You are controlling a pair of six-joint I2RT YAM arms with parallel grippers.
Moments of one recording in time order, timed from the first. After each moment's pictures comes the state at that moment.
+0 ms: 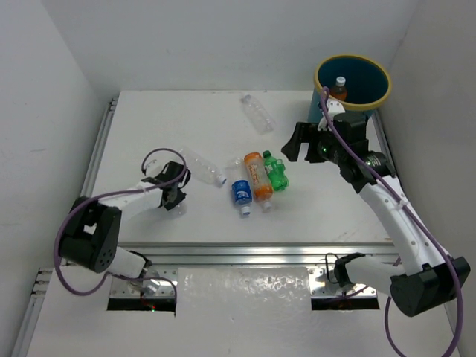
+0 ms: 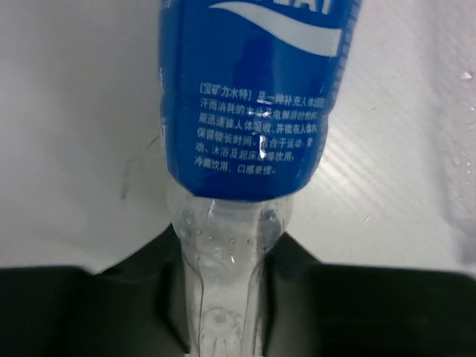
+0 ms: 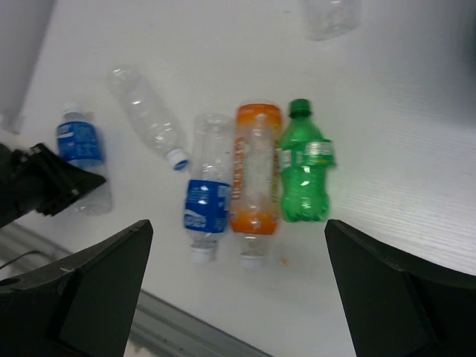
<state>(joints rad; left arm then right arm) -0.32 1.46 0.68 -0.39 -0.43 -1.01 0.30 1.16 1.15 -0.54 -0.13 0.31</state>
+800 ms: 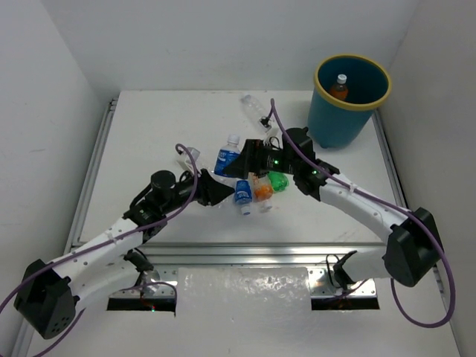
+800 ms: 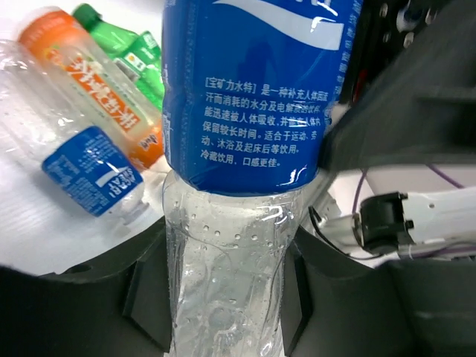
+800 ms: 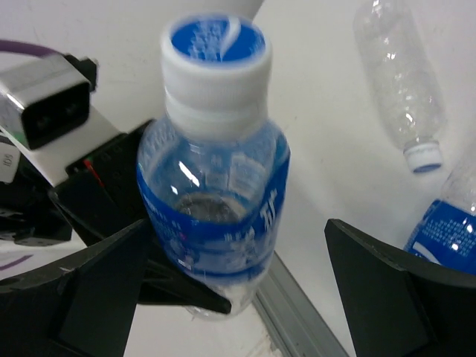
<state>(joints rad) -0.57 0.91 0.50 0.22 0.33 -0.67 0.61 1.37 0.95 0.11 -0.51 0.66</state>
